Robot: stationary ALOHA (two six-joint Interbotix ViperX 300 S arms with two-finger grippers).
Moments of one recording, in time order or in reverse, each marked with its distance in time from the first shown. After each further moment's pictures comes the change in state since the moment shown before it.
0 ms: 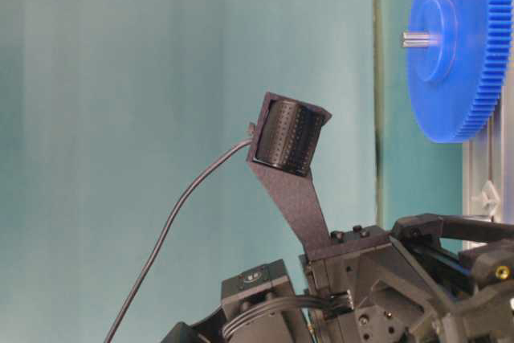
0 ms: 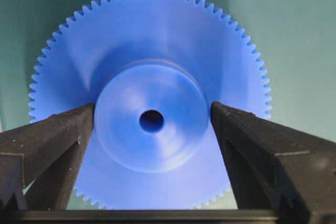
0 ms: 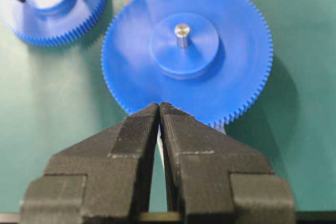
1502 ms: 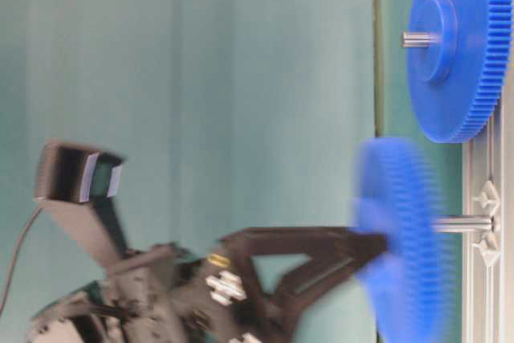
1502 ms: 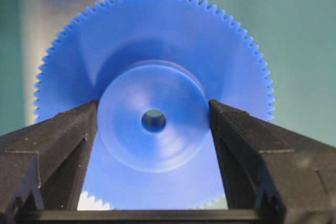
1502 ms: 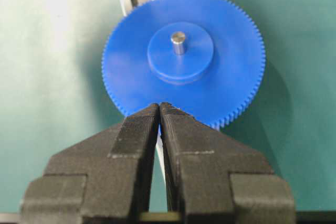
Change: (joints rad) left arm 0.149 -0.275 -0.044 0.003 0.184 0.037; right arm -0.011 -0.078 0.026 -0.002 0.000 0.002
